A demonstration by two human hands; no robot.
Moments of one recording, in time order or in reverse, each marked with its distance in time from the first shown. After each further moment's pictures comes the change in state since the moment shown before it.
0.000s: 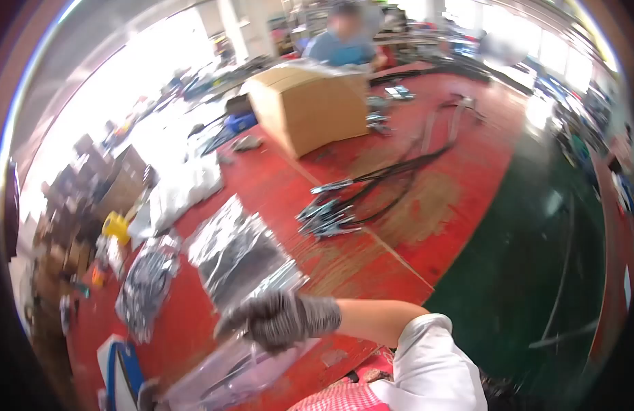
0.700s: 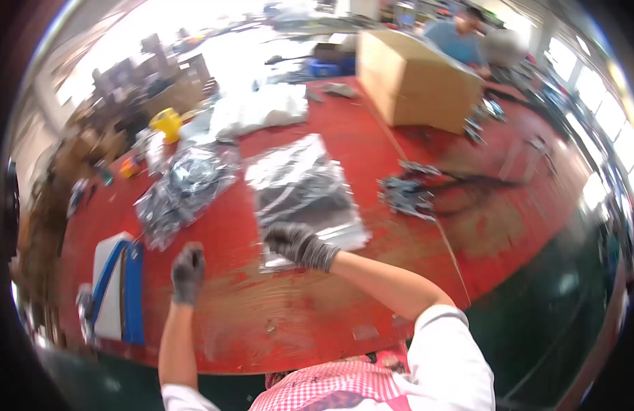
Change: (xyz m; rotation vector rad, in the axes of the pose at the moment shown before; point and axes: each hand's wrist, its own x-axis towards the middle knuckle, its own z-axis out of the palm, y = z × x) left_hand 0.159 -0.141 0.028 0.740 0.294 0.328; right_hand 0.153 0.156 -0.043 -0.623 0.243 -0.235
